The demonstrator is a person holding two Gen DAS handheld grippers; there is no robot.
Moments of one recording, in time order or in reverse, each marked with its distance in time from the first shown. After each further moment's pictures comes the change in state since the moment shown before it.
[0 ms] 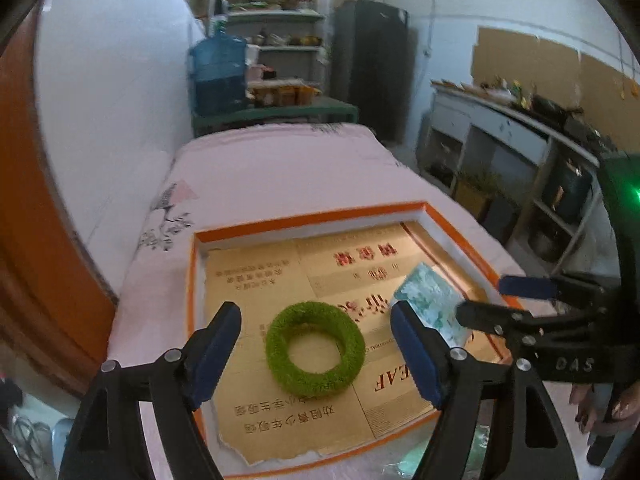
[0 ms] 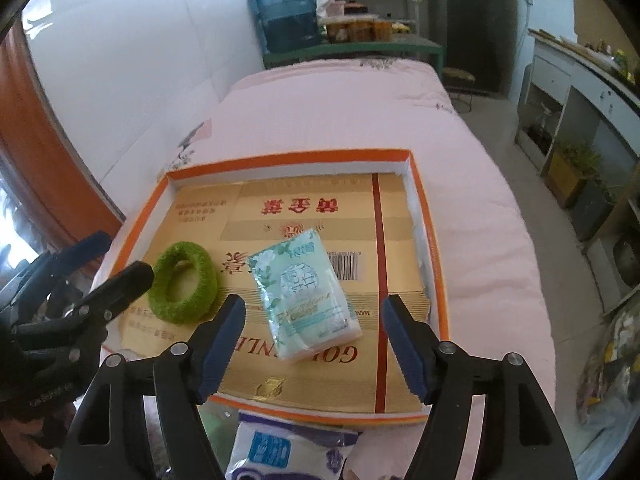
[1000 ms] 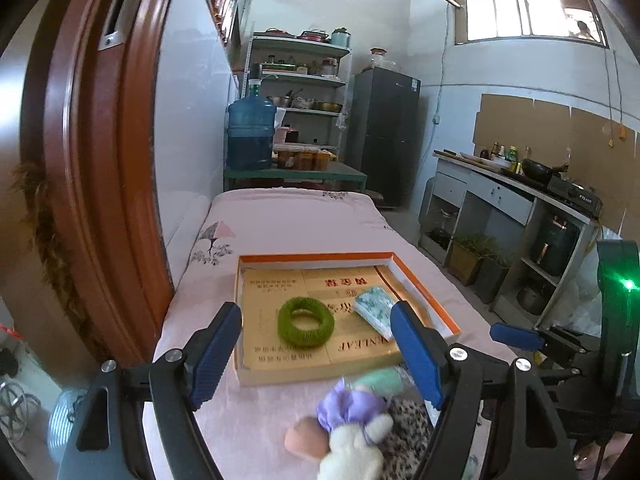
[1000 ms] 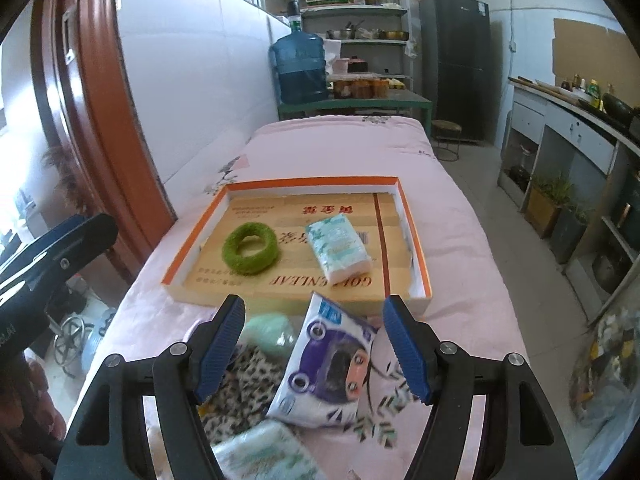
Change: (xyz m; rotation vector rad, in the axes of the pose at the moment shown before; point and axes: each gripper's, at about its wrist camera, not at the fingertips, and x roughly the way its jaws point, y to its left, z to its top) left arm -0.161 -0.016 -0.050 -0.103 -0.256 0.040; right arm -0.125 0.048 -0.090 -0.026 -0.199 -0.034
